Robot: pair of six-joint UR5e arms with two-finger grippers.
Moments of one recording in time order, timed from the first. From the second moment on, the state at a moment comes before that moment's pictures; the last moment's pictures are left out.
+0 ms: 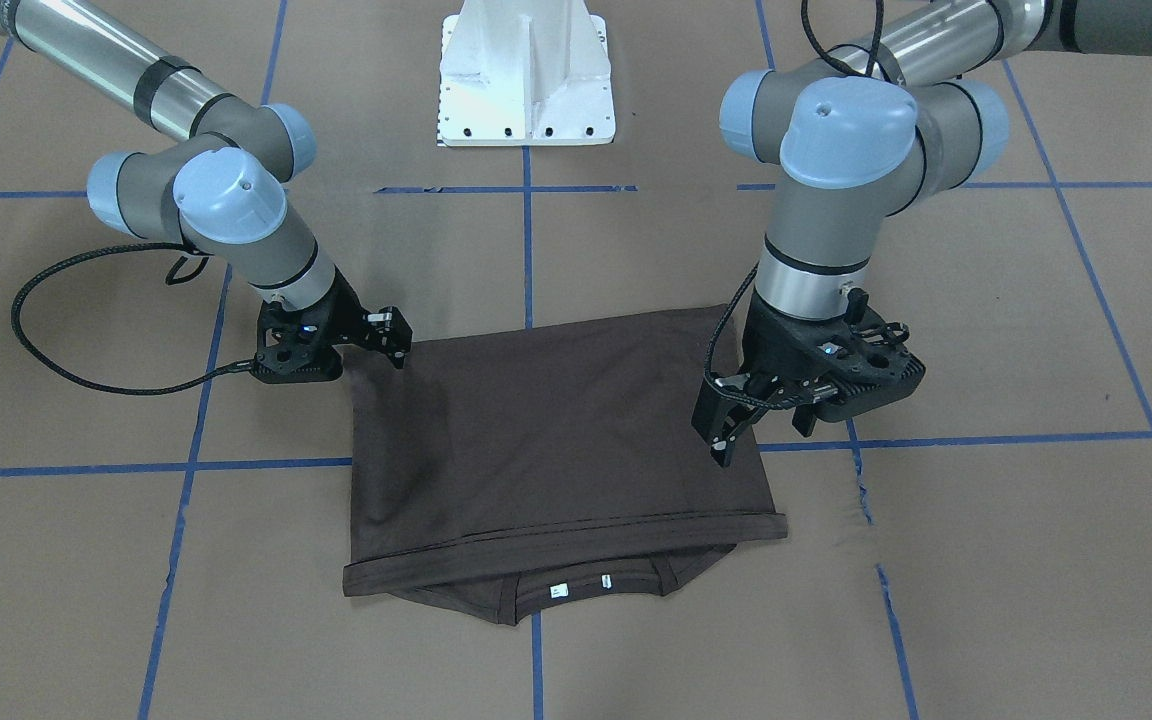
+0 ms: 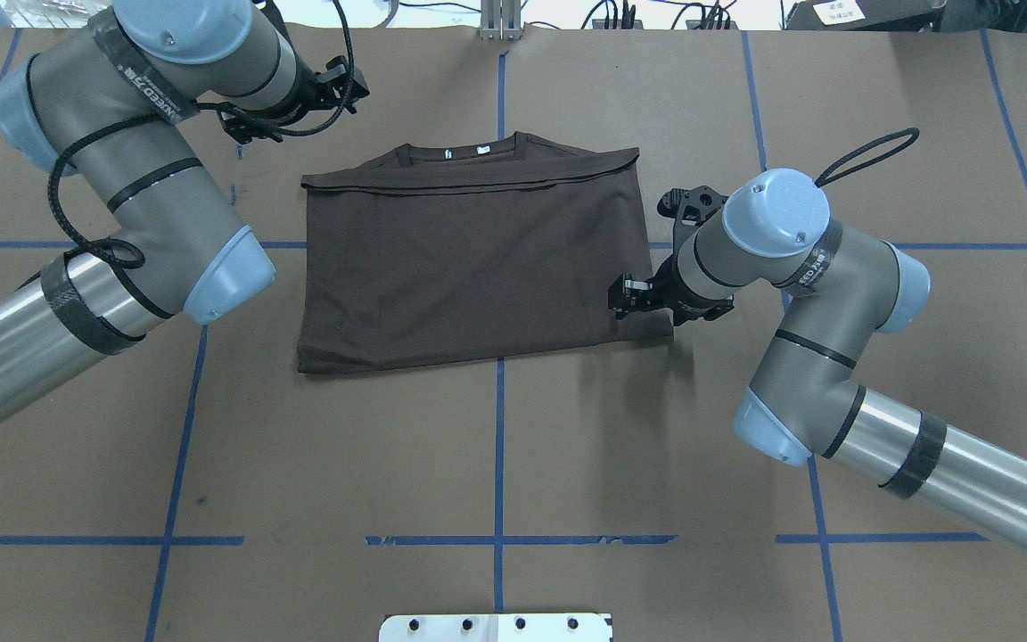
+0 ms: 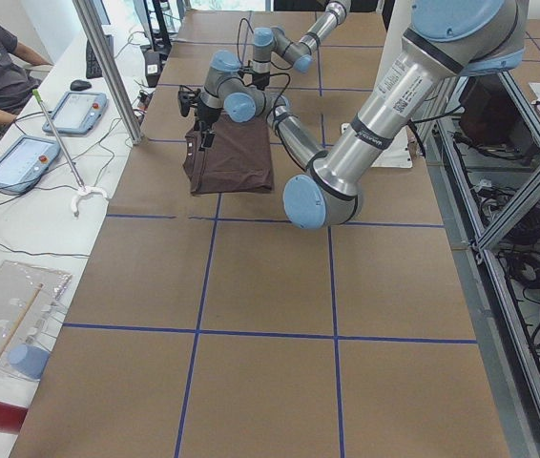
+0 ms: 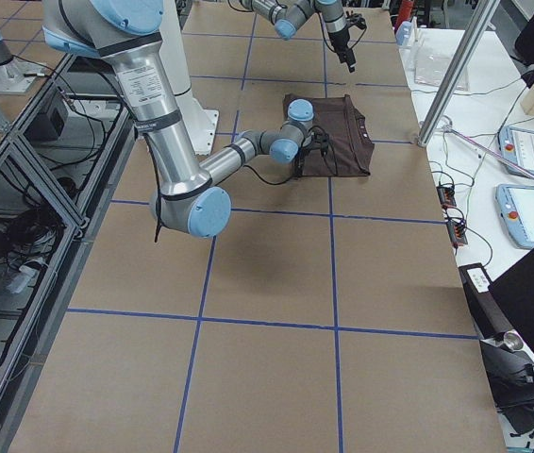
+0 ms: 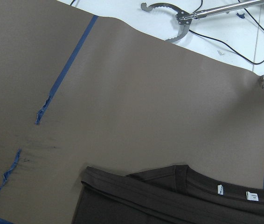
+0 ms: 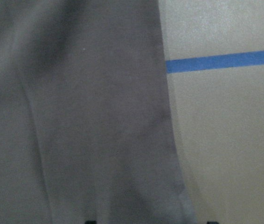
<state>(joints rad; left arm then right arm) -0.84 -2.27 -1.59 -1.72 -1.77 -1.37 0.64 -1.12 1.56 -1.15 2.01 1.23</state>
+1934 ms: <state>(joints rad) -0.76 -2.27 -1.65 -1.69 -1.77 -1.45 0.23 -1.69 2.11 -1.15 1.91 1.31</state>
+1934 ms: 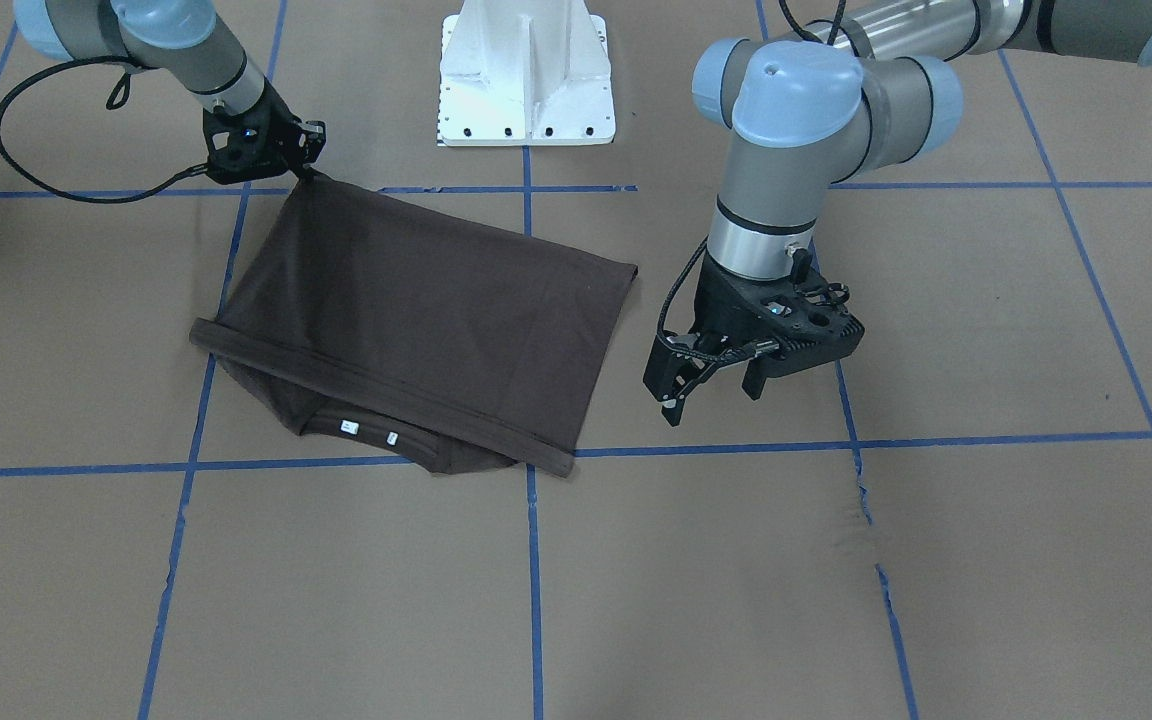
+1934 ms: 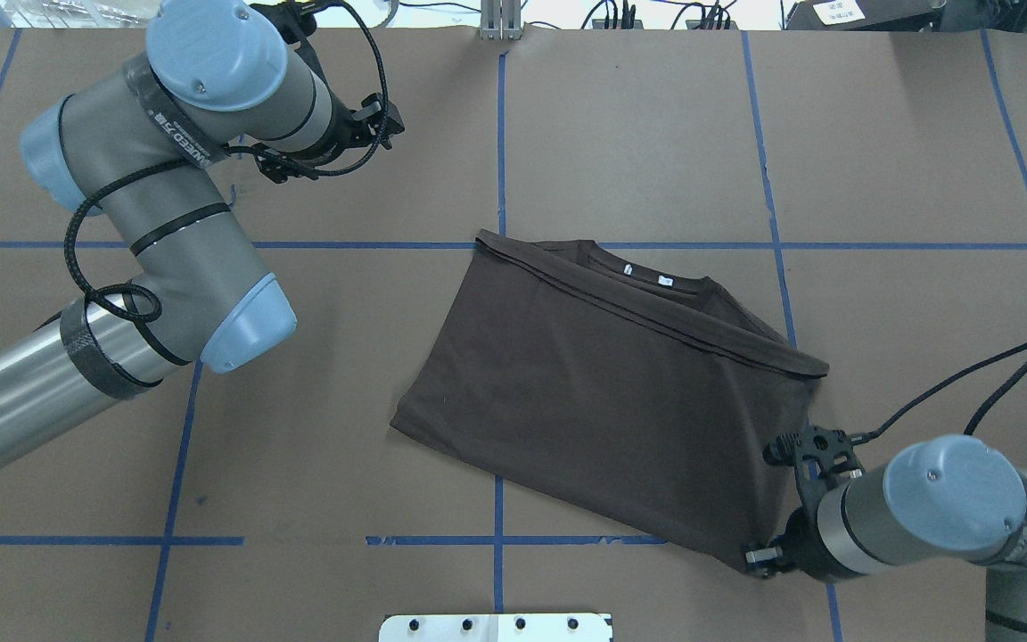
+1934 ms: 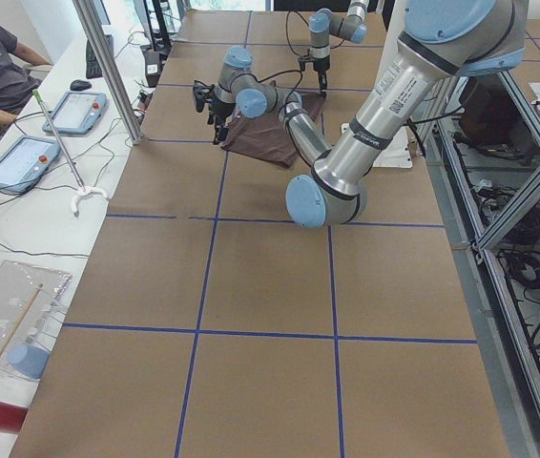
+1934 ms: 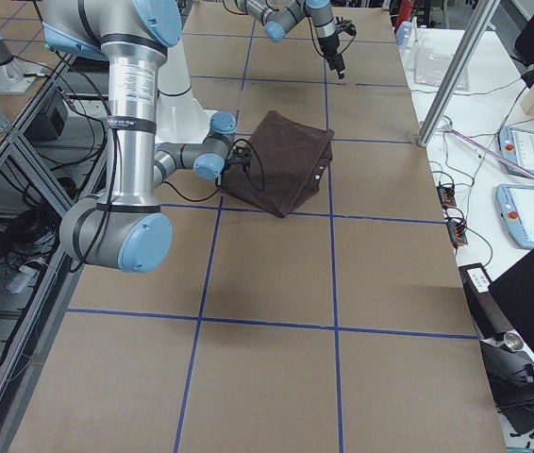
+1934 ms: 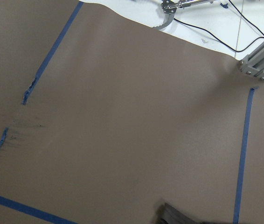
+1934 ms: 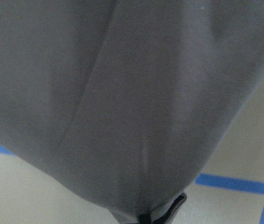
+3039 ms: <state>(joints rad) -0.40 -2.13 -1.82 -1.65 -1.76 -1.86 0.47 -1.55 2.19 -1.14 1.93 1.33</state>
